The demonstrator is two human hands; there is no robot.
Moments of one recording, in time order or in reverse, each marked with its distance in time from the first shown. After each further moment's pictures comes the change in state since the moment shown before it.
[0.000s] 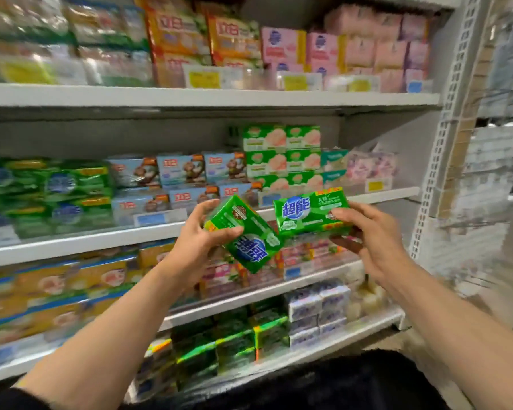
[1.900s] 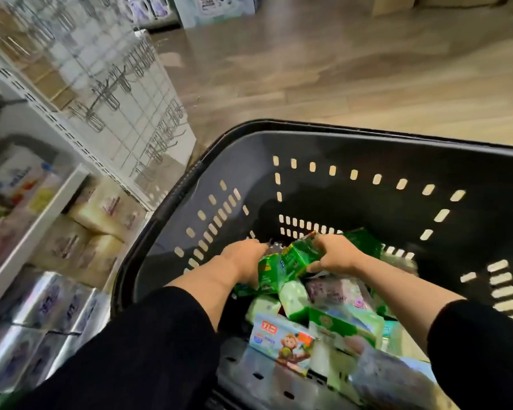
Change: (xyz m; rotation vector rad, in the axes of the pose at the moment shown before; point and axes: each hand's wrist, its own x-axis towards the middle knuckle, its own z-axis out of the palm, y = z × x) left_hand -0.072 -0.358 0.504 1.536 -1.773 0.500; right_hand -0.225 0.141 -0.472 -1.080 0.406 0.886
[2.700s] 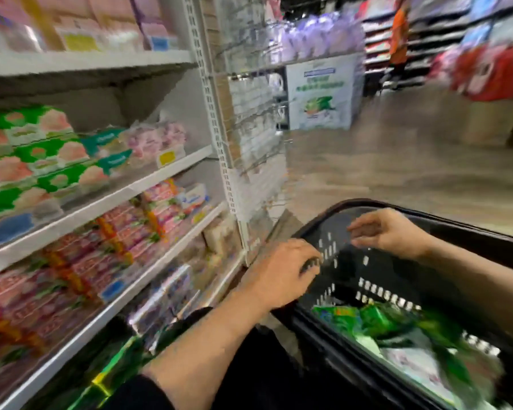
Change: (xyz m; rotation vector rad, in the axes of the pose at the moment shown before) left_hand -0.243 -0.003 -0.044 -0.289 1.063 0.119; right_hand -0.128 -0.171 -0.108 0.115 0.219 -0.602
